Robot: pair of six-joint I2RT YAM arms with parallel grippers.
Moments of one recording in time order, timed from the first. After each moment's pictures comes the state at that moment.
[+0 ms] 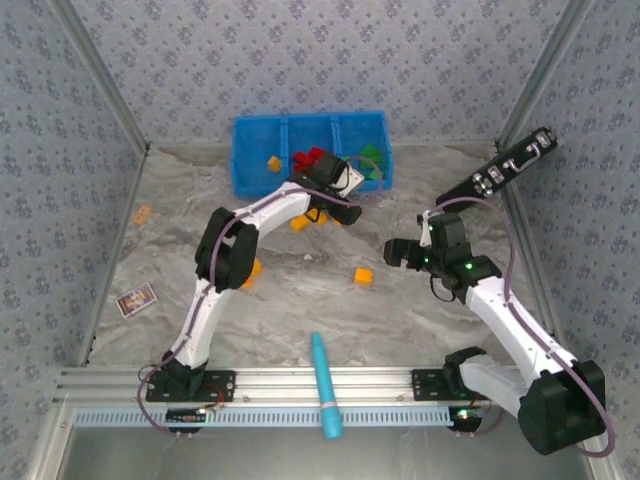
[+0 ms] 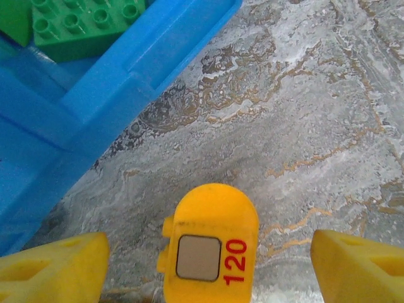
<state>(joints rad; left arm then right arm) -0.67 2.34 1.97 -0.55 0.08 0.13 0.30 1.01 0.70 -0.50 -0.09 0.34</state>
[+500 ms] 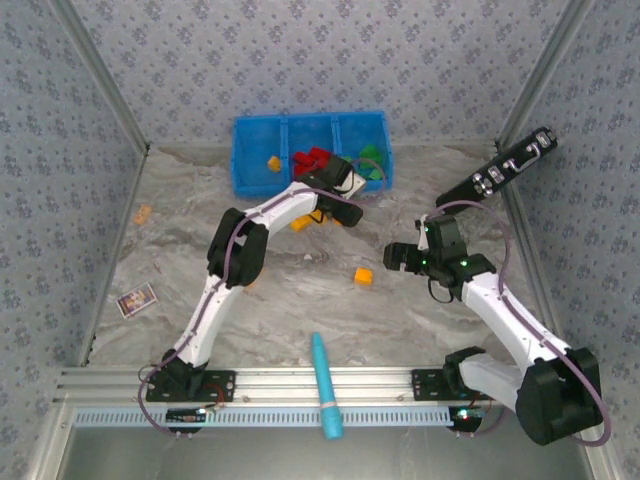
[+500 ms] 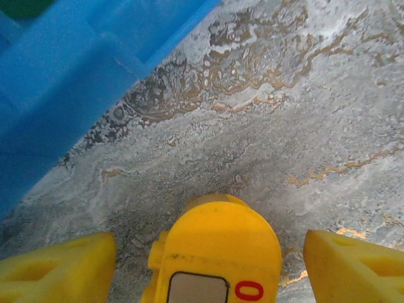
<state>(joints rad) -0.67 2.46 2.10 -0.65 0.06 0.08 0.30 1.07 0.70 -0.50 -0.09 0.36</state>
